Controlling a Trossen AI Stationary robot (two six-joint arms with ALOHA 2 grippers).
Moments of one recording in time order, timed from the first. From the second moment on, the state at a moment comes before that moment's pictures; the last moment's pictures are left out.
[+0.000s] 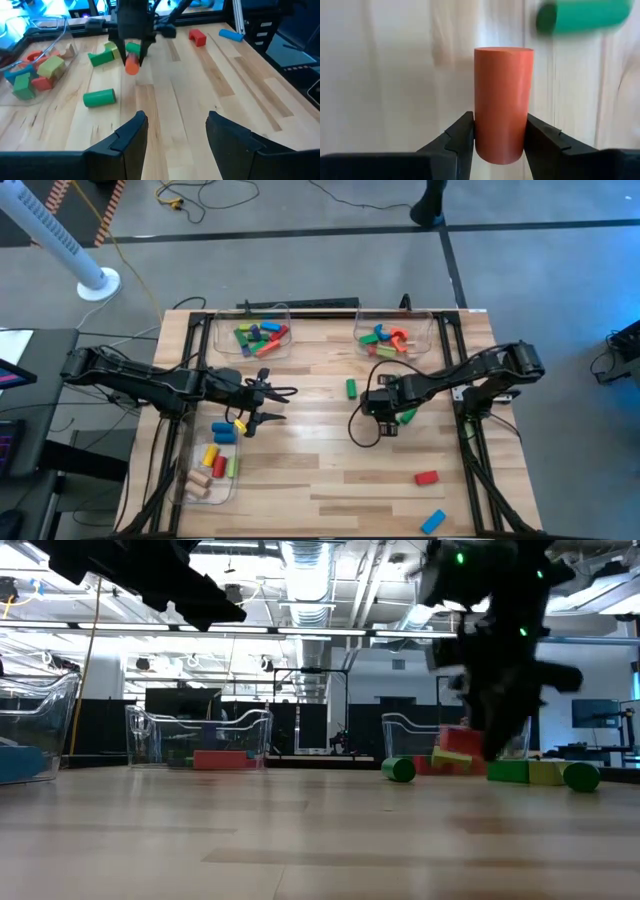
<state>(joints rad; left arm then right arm) -0.09 1.02 0.58 0.09 0.01 0.07 0.11 1.56 0.90 -0.68 0.18 0.12</state>
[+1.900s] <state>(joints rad) -0.09 1.18 0.58 0.59 0.08 0.19 0.14 1.66 1.18 0.16 0.10 -0.08</state>
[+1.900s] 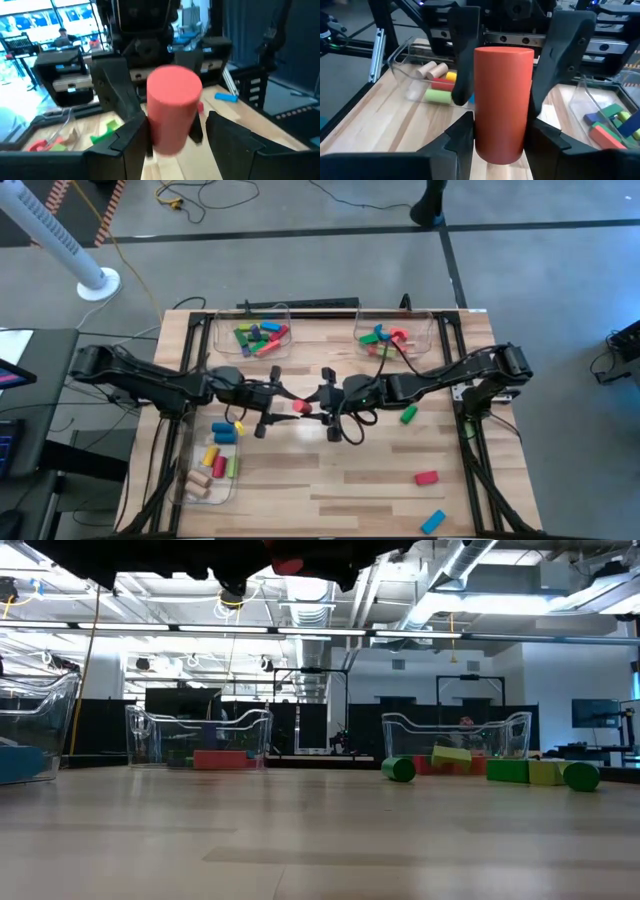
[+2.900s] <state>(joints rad) -0.09 1.26 0.58 0.77 0.07 0.20 0.13 1.66 1.18 0.16 0.10 -0.08</state>
